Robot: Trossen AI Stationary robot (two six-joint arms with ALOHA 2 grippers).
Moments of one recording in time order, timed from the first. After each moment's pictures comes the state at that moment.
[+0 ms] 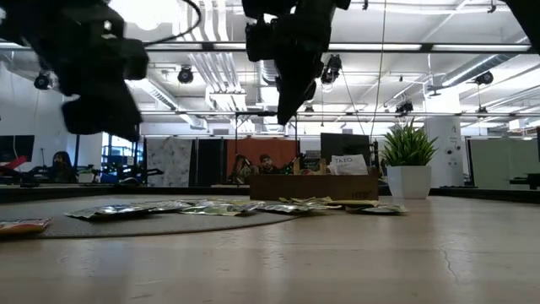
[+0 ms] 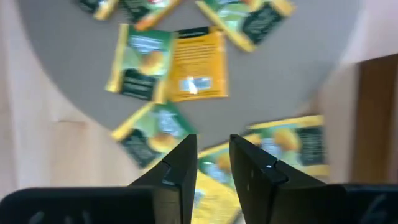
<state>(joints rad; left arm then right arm) -0.25 0.98 0.49 -0.25 -0.15 -0.92 -0.04 2.00 1.76 -1.01 -0.08 0.05</state>
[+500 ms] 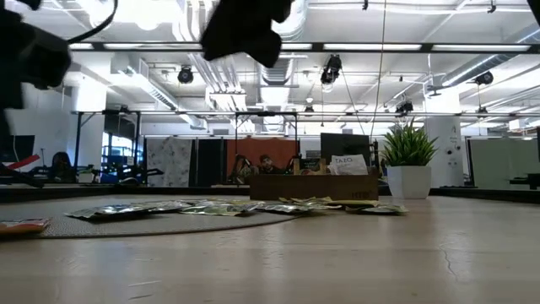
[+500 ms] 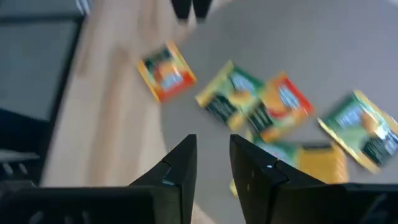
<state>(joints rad) -0.76 1.03 0.50 -0.29 -0.33 -1.75 0.19 2.01 1.75 -0.60 -0.08 0.22</state>
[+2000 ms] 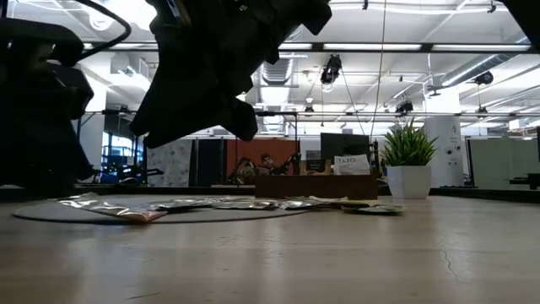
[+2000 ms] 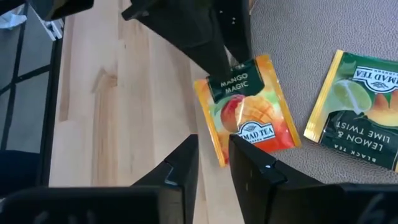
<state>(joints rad) -0.75 1.41 0.49 0.00 -0.58 -1.71 0.22 2.24 1.75 -0.34 -0.09 0.52</state>
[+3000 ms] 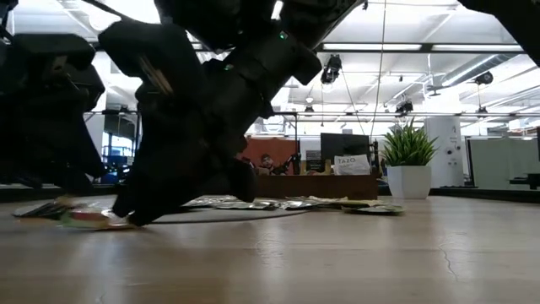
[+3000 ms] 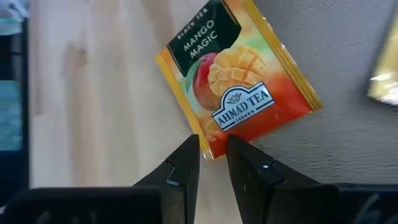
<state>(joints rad) -0.69 1.38 0.51 -0.11 -0.59 -1.60 0.23 2.38 1.75 -0.26 -0.20 0.67</state>
